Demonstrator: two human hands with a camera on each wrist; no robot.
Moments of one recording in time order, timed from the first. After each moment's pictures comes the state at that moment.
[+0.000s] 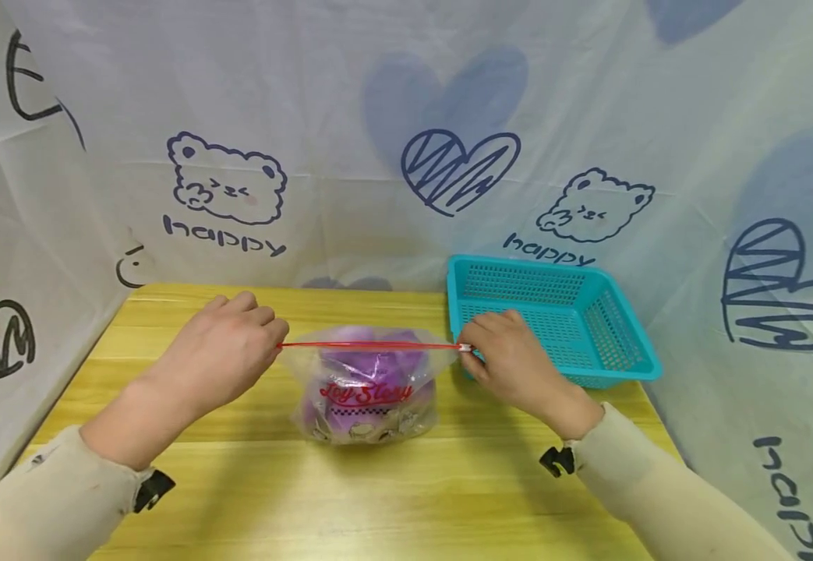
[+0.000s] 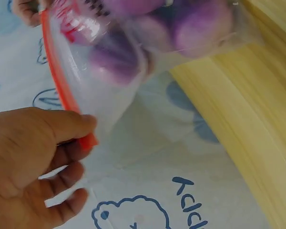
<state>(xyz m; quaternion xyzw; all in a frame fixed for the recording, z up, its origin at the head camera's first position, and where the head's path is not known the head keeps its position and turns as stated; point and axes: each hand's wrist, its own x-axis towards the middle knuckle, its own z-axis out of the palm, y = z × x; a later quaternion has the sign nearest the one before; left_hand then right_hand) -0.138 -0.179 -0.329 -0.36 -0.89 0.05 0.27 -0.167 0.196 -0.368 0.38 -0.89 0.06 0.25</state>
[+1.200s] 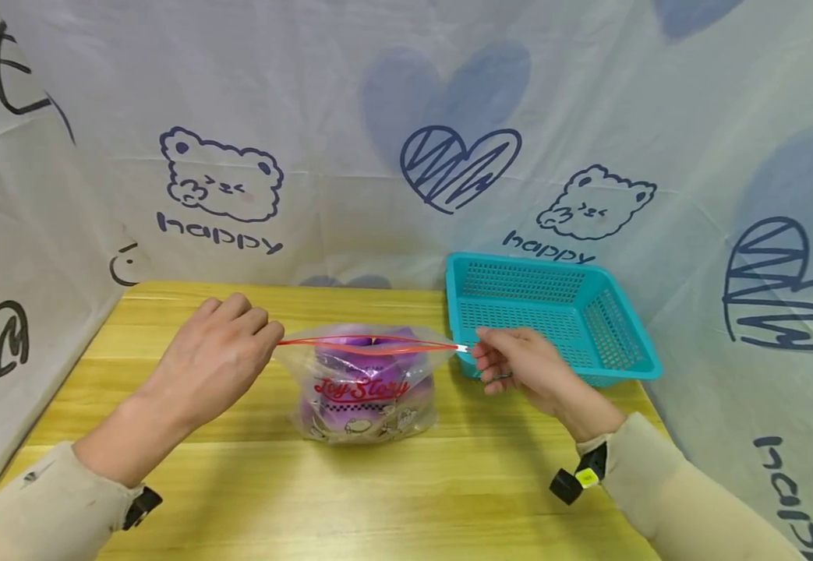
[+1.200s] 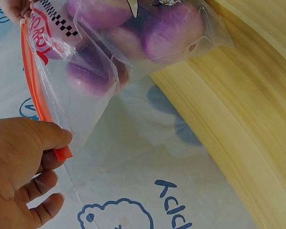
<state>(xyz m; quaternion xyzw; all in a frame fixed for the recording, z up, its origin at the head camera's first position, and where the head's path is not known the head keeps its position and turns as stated) -0.139 -0.183 -0.339 -0.37 -0.86 0.03 0.35 -0.165 0.215 -0.365 -0.02 -0.75 0.63 -0.21</state>
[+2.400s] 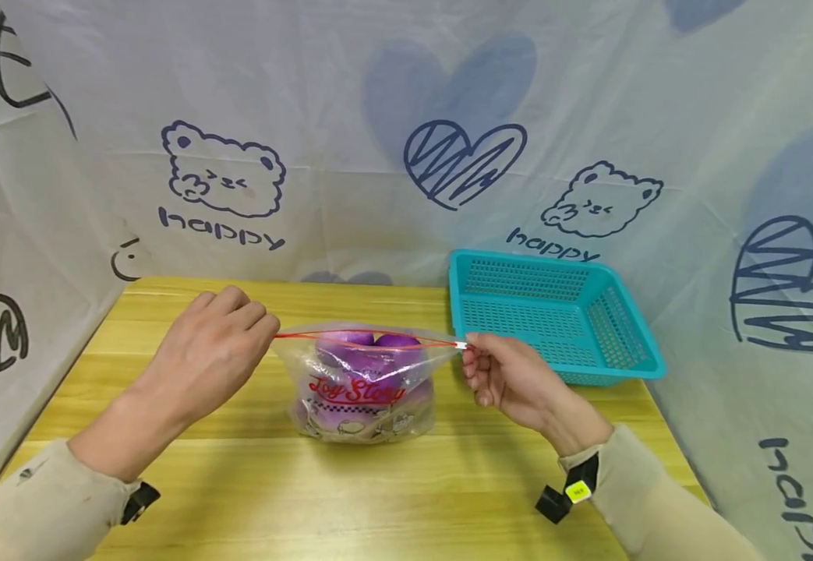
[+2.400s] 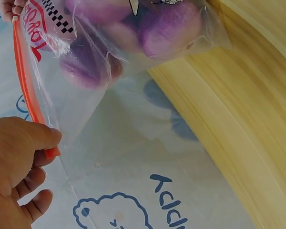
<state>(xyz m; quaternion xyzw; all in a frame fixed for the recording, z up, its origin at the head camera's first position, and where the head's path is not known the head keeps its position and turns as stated) -0.140 -0.187 -0.336 -0.37 -0.85 0.02 0.38 -0.154 0.194 -0.370 0.01 -0.60 0.75 -0.28</state>
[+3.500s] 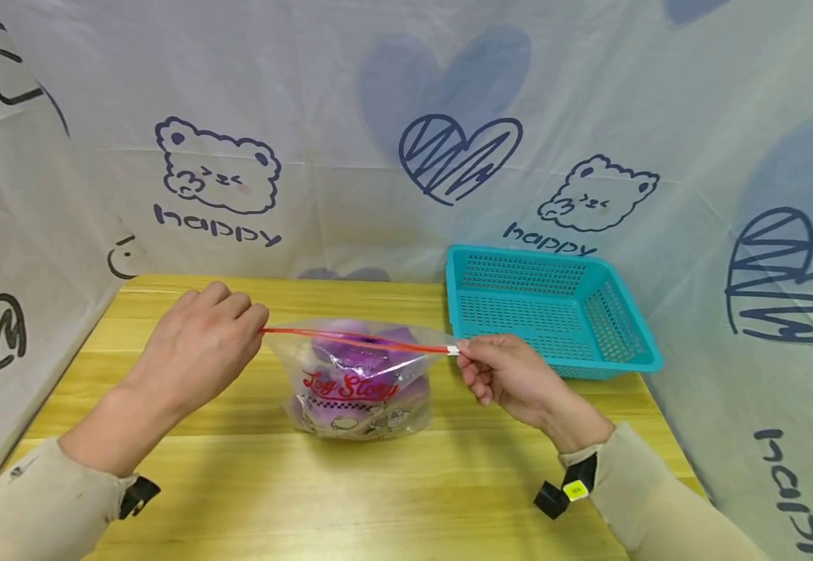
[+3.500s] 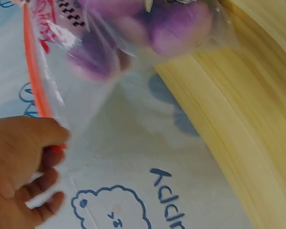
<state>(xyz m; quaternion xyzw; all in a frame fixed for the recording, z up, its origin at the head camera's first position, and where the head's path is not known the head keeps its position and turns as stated) -0.145 -0.194 -0.342 -0.33 -0.87 0.03 0.35 -0.146 0.194 -0.367 0.02 -0.66 0.71 -0.26</state>
